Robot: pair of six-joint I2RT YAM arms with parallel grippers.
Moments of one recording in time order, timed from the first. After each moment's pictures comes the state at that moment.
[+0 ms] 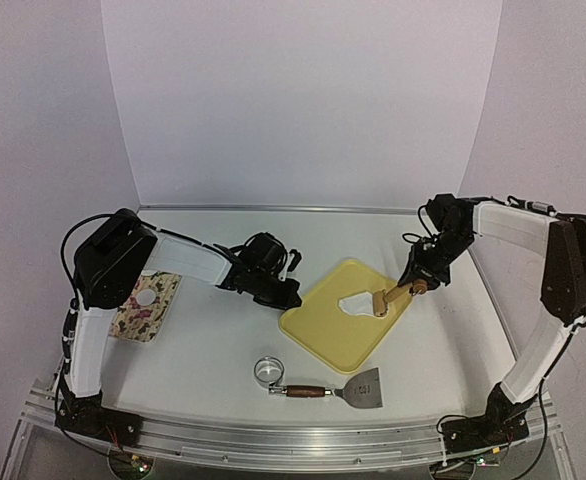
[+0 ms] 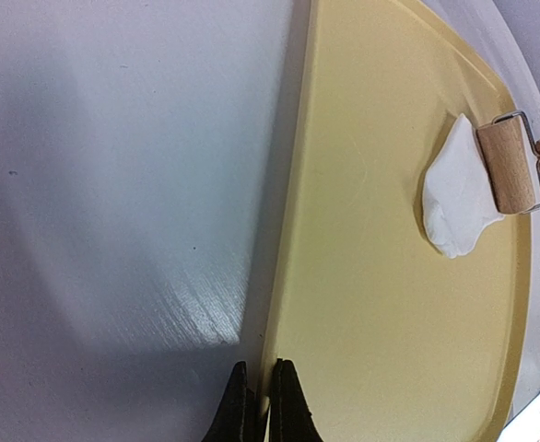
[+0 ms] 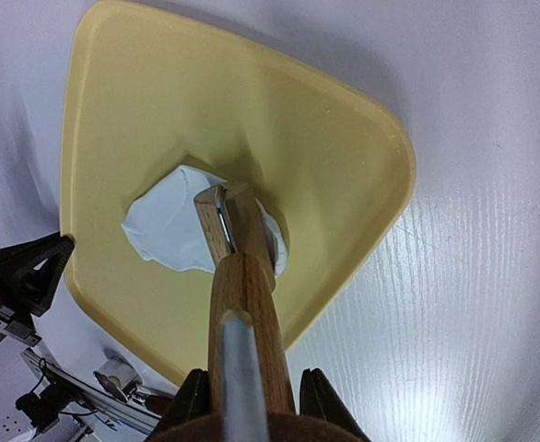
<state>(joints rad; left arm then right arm) -0.82 2.18 1.39 -0.11 0.22 -0.45 0.23 1.76 1.29 -0.94 -0.34 0.54</state>
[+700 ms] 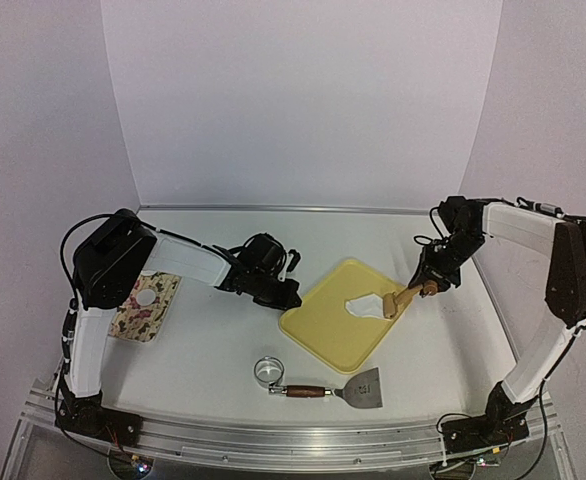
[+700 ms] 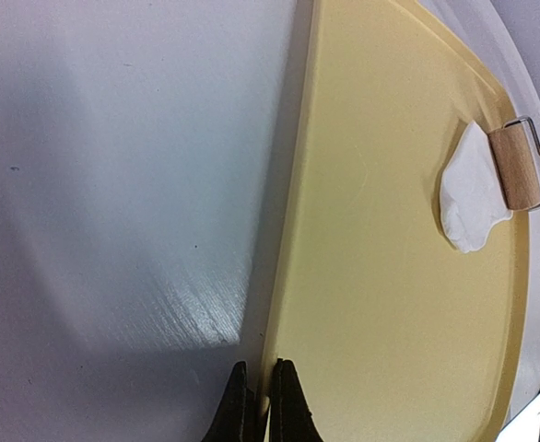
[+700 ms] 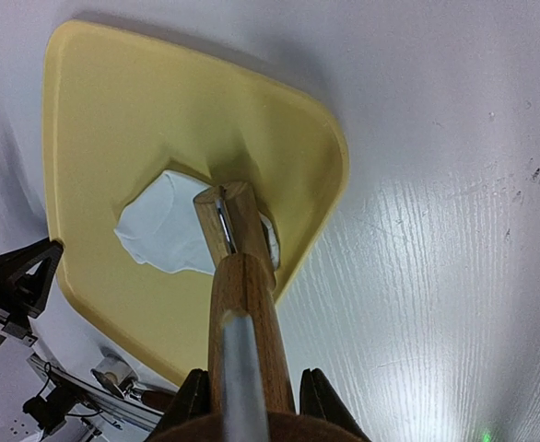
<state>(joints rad) -0.82 2.17 1.38 -0.09 0.22 -0.46 0.16 1.73 1.27 -0.98 -0.35 0.51</state>
